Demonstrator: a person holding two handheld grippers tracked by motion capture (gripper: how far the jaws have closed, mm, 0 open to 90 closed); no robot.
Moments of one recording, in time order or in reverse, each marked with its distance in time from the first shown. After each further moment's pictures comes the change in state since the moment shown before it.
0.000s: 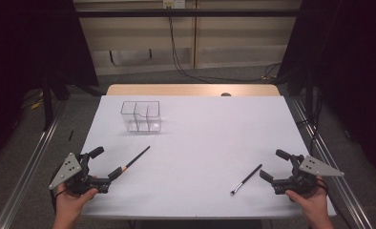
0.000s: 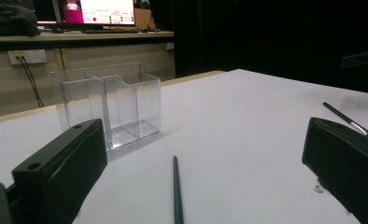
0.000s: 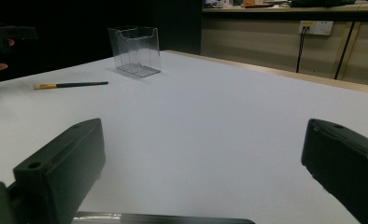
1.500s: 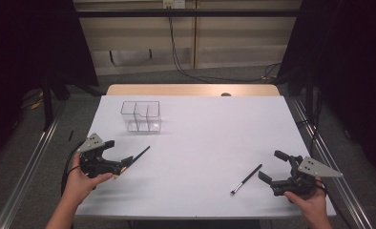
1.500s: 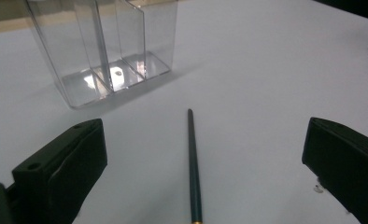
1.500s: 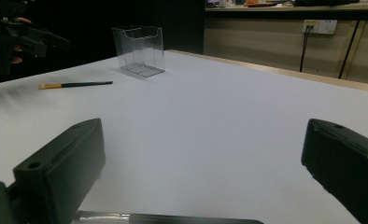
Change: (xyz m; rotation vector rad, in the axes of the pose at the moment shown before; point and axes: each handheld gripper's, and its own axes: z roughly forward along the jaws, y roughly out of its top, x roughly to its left) left arm 0.019 0.024 0.054 0.419 0.027 -0.088; right arm 0.007 0.002 0.001 0.004 0.010 -0.002
